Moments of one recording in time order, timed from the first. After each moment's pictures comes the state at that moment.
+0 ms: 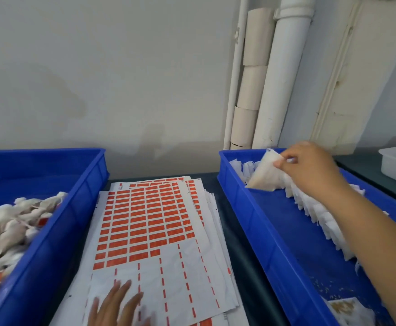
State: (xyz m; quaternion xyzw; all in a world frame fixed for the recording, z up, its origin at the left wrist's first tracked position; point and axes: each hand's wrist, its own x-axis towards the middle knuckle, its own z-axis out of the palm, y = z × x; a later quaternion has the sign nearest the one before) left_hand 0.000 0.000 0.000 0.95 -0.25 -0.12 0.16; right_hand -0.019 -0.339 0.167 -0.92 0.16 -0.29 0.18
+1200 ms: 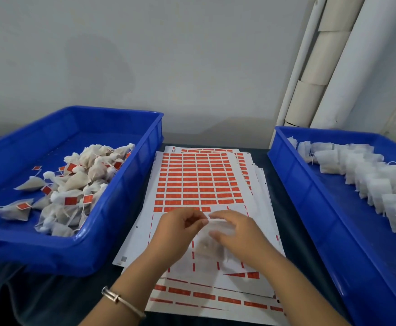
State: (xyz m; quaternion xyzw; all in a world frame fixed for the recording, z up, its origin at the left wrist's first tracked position) left_hand 0.006 0.014 -0.003 0.89 -0.15 -0.02 0.43; right_hand -0.028 -0.148 -0.005 -0.90 0.00 -0.01 0.43
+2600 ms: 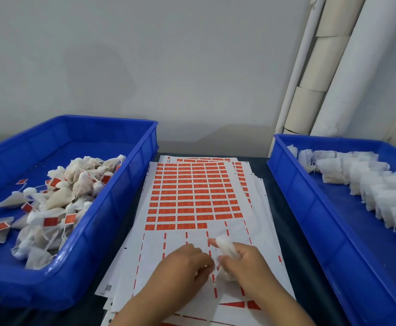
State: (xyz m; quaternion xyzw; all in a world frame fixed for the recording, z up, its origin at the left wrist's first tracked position) left_hand 0.011 0.000 -0.043 0.92 -0.30 0.00 0.24; right_hand -0.021 -0.157 -0.035 -0.83 0.12 0.05 0.55
